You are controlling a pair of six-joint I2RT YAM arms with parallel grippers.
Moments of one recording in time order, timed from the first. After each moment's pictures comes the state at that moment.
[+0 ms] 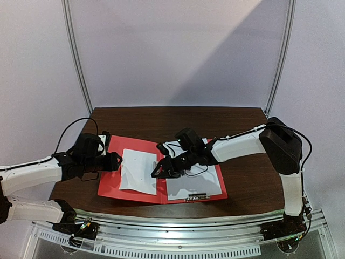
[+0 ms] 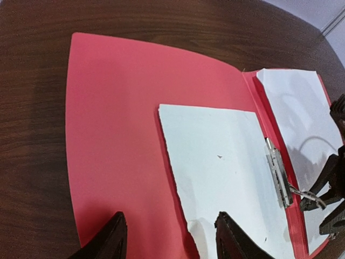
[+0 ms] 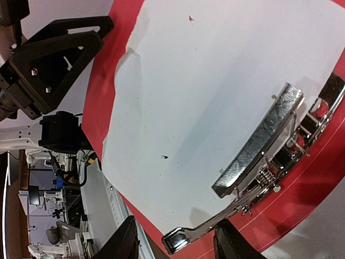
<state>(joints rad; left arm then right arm) -0.55 1.05 0.49 -0.16 -0.14 -0.44 0.94 2.12 1.35 0.07 -0.69 0.72</state>
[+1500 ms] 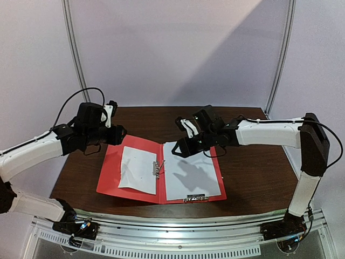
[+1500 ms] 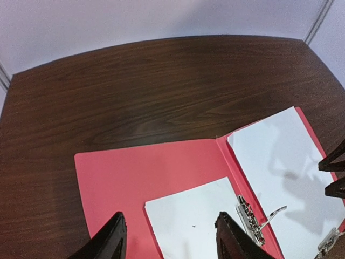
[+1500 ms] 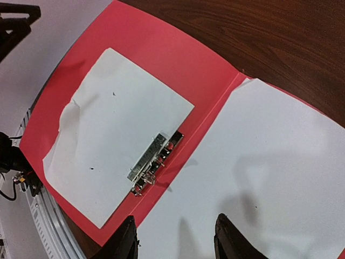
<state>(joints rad) -0.56 1.18 0.87 -0.30 -0.18 -0.24 0.85 1.84 1.34 -0.25 -0.26 0.35</state>
